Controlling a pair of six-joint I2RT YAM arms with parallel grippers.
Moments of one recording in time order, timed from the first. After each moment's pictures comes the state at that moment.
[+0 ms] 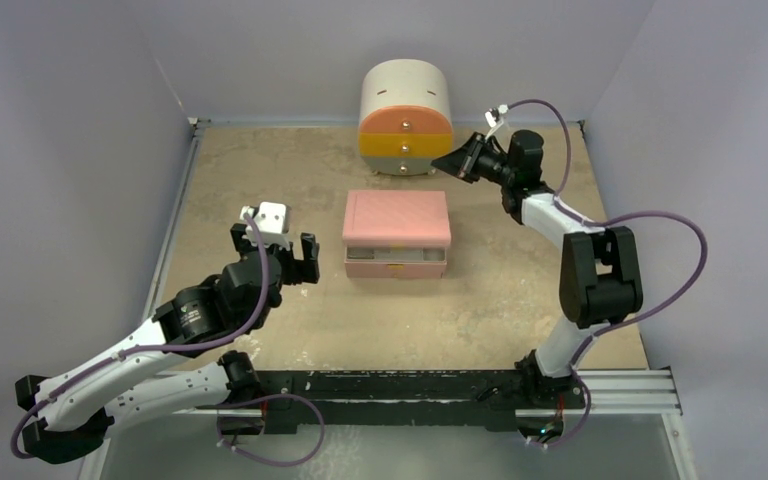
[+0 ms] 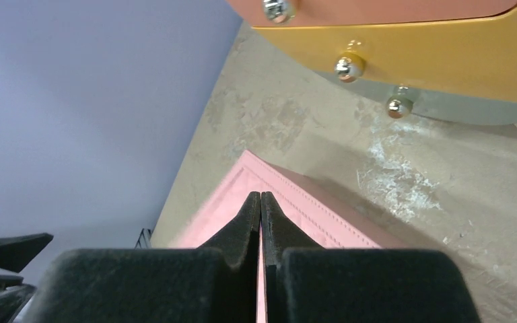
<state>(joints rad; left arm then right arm) -1.04 0.70 0.90 -0.60 -0.82 -0.36 0.14 1.75 1.13 0.42 -0.73 0.75</state>
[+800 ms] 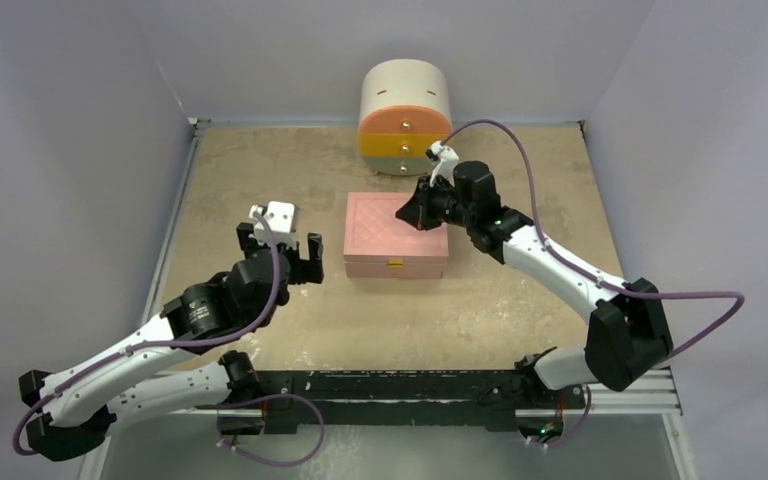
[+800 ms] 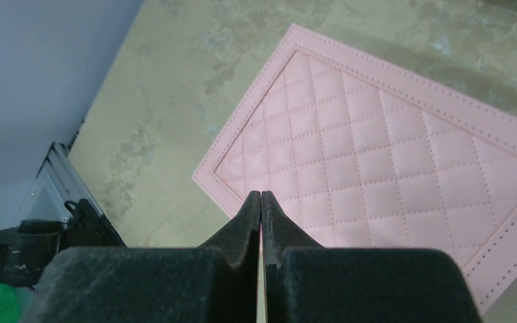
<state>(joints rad) -1.03 0.73 0.90 -0.60 -0.82 -0.36 0.52 1.41 1.03 -0.03 -0.35 0.44</state>
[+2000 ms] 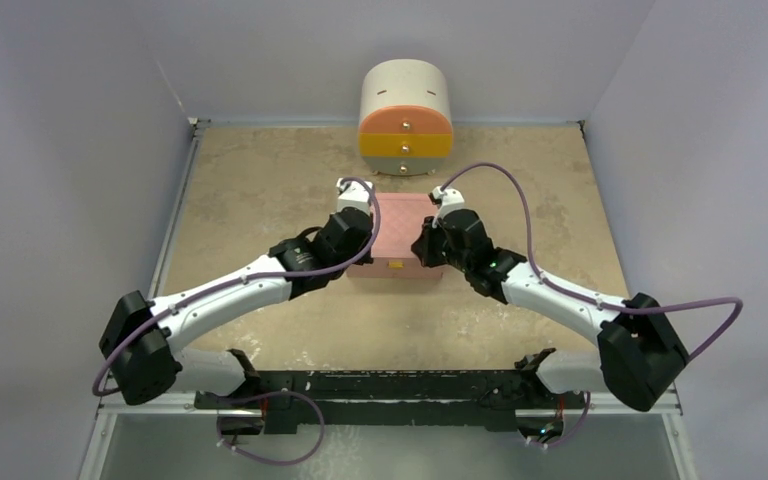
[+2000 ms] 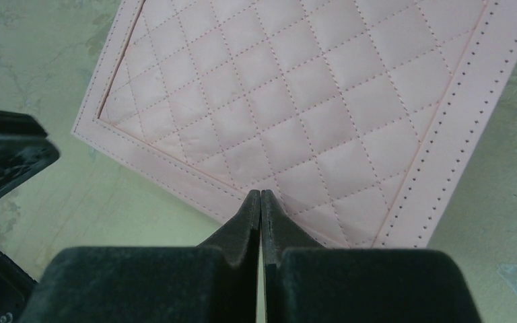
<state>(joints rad) -0.91 1.29 0.99 -0.35 -0.48 -0.50 0.69 1.31 0.73 0.02 0.05 0.44</state>
